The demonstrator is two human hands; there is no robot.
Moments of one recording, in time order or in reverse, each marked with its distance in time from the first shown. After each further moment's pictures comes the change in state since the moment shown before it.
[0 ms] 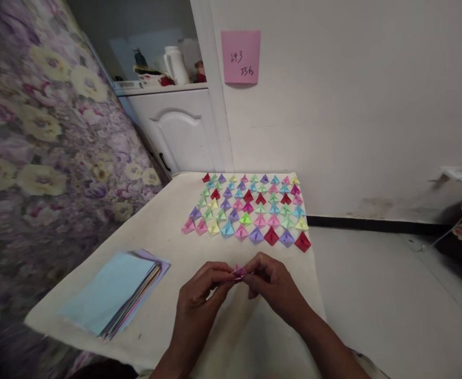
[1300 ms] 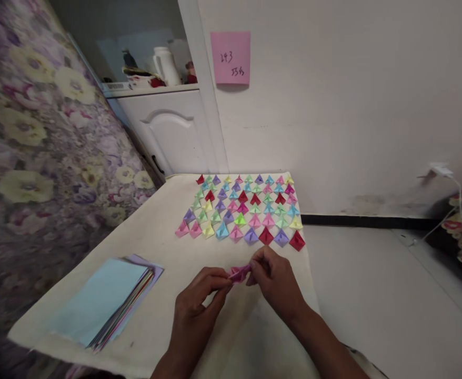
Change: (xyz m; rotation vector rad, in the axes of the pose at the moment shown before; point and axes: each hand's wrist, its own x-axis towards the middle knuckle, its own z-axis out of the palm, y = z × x) left_hand -0.002 -0.005 0.003 0.175 -0.054 0.129; right_hand 0.001 -0.008 -0.006 -0.265 0.229 -0.050
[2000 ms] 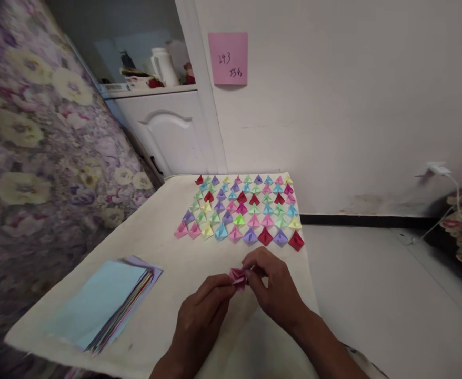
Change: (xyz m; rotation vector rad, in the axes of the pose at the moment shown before) left_hand -0.002 0.005 0.001 0.123 -0.091 0.113; right_hand -0.005 -0.008 -0.001 -0.159 -0.038 -0.271
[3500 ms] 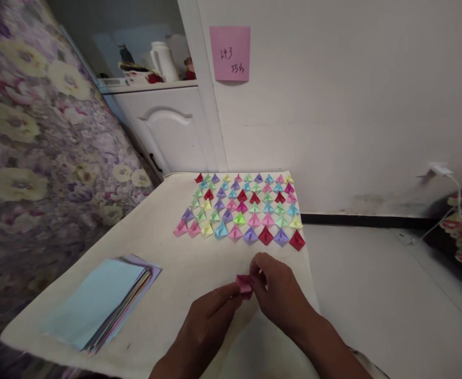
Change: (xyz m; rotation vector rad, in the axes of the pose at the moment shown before) left_hand -0.004 0.007 0.004 -0.237 -0.159 -0.409; right_hand -0.006 0.005 -0.002 -0.313 -0.068 0.130
